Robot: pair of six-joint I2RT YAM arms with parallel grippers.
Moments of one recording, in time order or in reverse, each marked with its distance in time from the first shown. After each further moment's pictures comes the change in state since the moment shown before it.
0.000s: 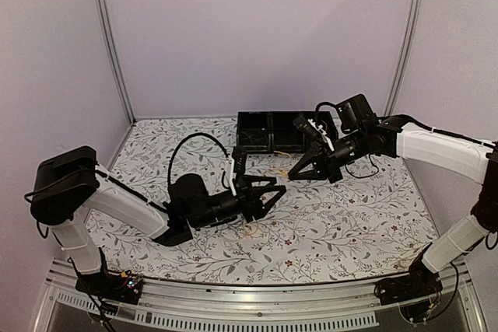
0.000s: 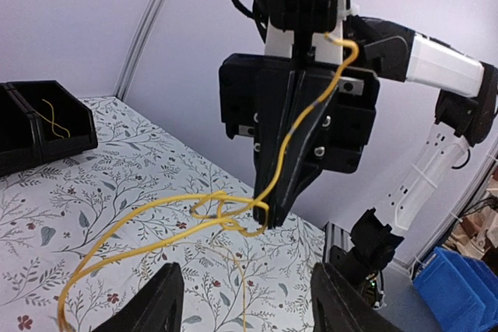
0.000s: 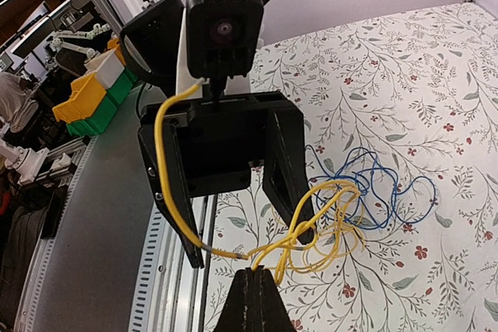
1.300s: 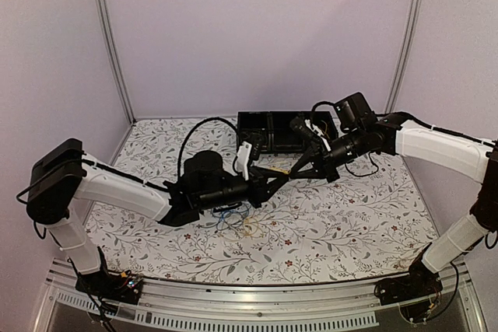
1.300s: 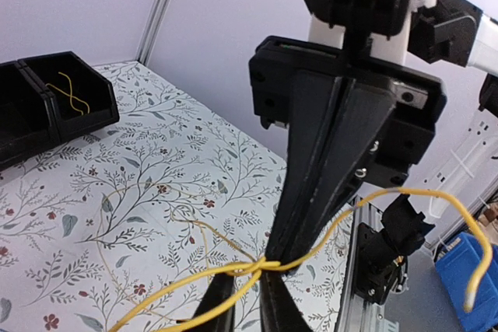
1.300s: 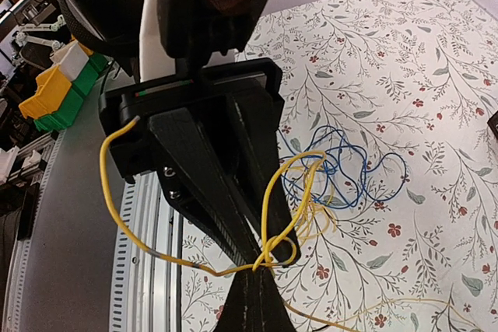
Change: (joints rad) left arm 0.047 -0.033 0.189 -0.391 0.054 0.031; right arm 0.022 0.010 0.033 -0.050 0.141 -0.013
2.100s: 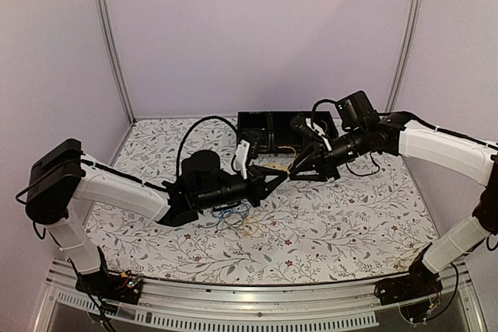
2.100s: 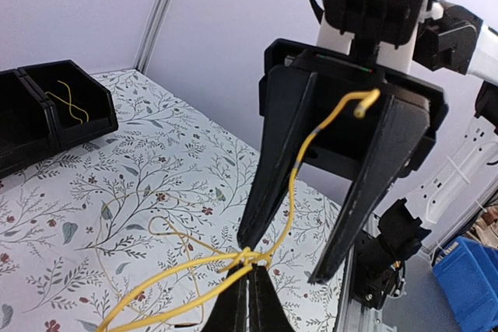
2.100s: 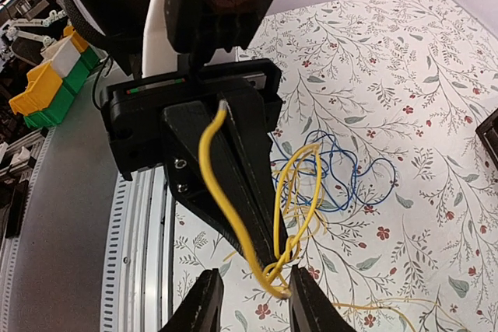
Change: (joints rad) left arm 0.003 -0.004 -0.006 0.028 0.003 0.001; right arm 0.005 -0.034 0.000 -0.002 0.039 -0.013
